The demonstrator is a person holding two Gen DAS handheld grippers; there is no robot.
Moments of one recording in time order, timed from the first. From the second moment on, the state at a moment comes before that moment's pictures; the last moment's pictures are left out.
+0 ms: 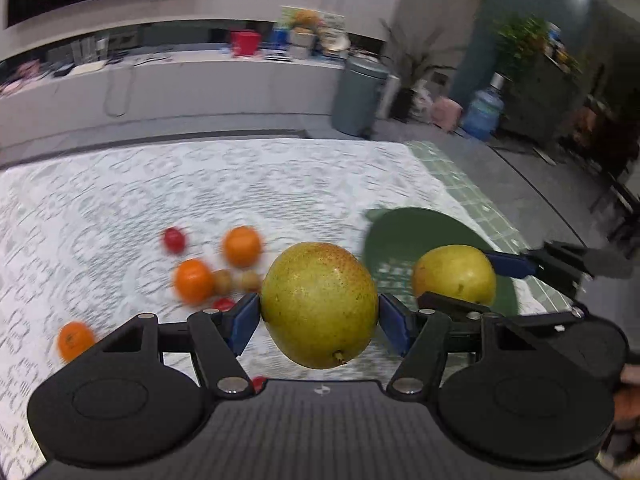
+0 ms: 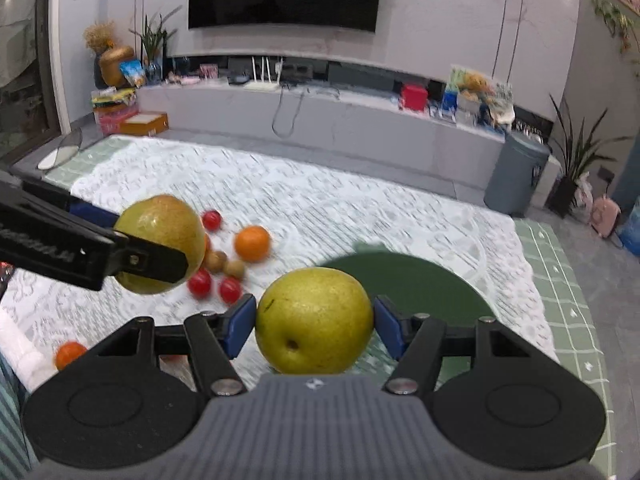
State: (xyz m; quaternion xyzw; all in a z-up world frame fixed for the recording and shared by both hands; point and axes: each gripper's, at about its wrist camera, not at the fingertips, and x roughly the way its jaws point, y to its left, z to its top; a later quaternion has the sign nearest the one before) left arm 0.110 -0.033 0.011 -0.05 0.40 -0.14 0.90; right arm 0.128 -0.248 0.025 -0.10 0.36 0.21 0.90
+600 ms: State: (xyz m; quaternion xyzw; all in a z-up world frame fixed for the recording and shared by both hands) left arm 0.170 -0.133 -0.025 0.05 0.49 -0.24 0.84; right arm 0.190 -0.300 -0.018 -0.16 0.49 0.25 0.82
